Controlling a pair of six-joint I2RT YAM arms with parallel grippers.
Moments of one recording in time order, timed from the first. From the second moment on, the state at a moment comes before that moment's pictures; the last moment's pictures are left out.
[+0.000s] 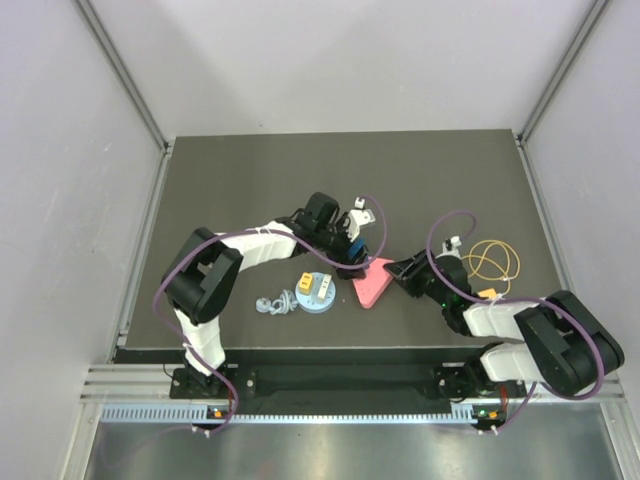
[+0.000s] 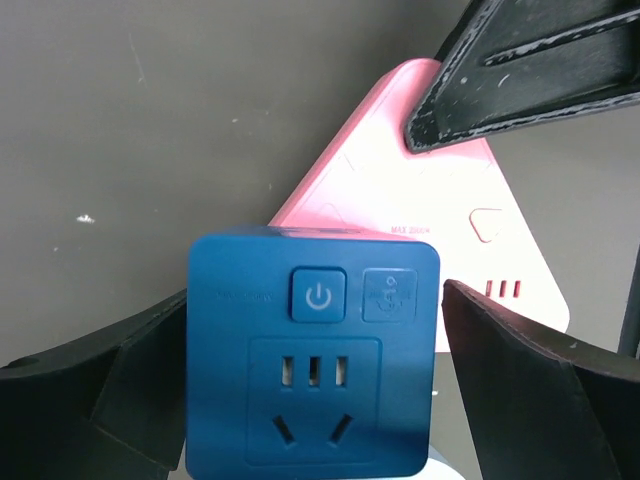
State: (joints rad) left arm -0.67 1.86 1.14 -0.10 0.63 0.25; right arm 0.46 1.30 0.17 0.66 -0.06 1.22
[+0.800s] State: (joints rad) left arm -0.67 1.92 1.69 -0.54 0.38 0.07; right arm 0.35 1.26 0.17 0.66 -0.10 1.10
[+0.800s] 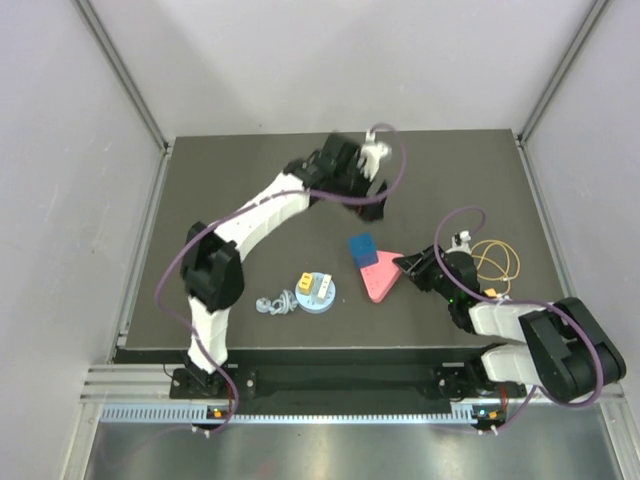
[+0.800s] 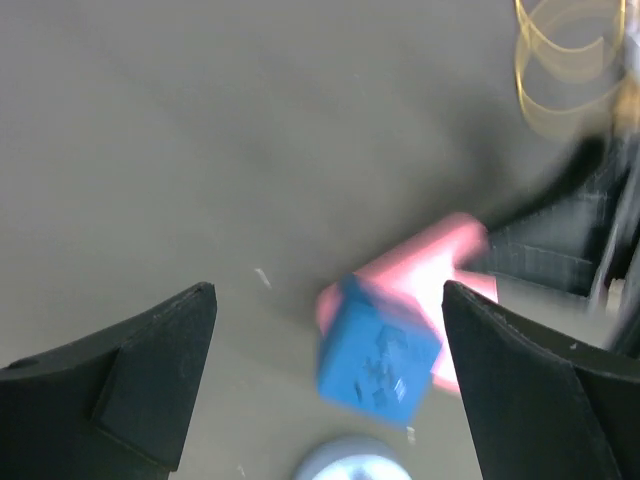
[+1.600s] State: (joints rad) left arm -0.64 1.89 1.81 -0.67 0.24 -0.23; right arm 0.27 1.36 0.23 0.69 -0.15 1.08
